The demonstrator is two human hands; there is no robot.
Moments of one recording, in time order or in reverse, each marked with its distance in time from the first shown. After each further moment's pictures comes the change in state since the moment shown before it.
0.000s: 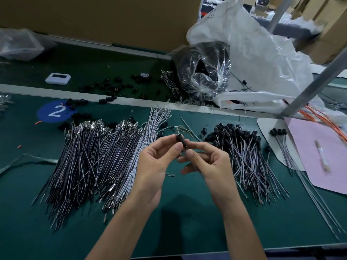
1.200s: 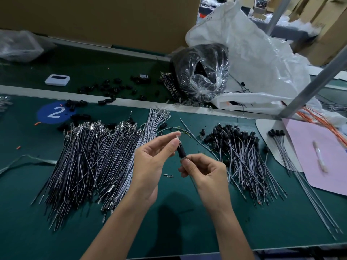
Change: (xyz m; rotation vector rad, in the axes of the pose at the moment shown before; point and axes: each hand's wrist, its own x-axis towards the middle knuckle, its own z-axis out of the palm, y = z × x) left_hand 0.002 0.008 0.001 0.138 0.014 0.068; right_hand -0.014 0.015 0.005 -0.194 0.148 -0.061
